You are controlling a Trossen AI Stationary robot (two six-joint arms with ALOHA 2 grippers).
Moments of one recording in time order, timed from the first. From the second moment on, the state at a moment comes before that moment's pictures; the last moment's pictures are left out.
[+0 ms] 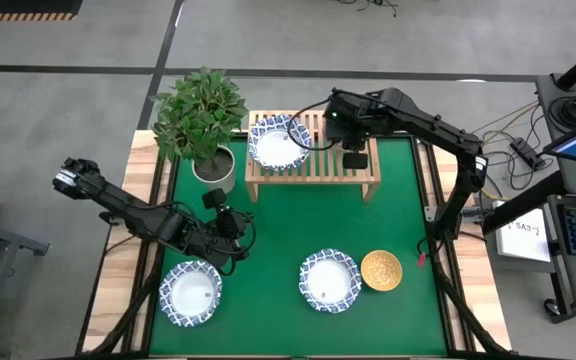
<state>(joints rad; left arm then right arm) -0.44 1.29 1.00 -0.60 -0.88 -0.39 -0.40 1.75 2.03 -1.47 0.27 -0.44</state>
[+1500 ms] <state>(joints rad) -0.44 1.65 1.10 -0.19 -0.72 -0.43 0.24 1.14 1.04 -0.58 0.01 0.02</state>
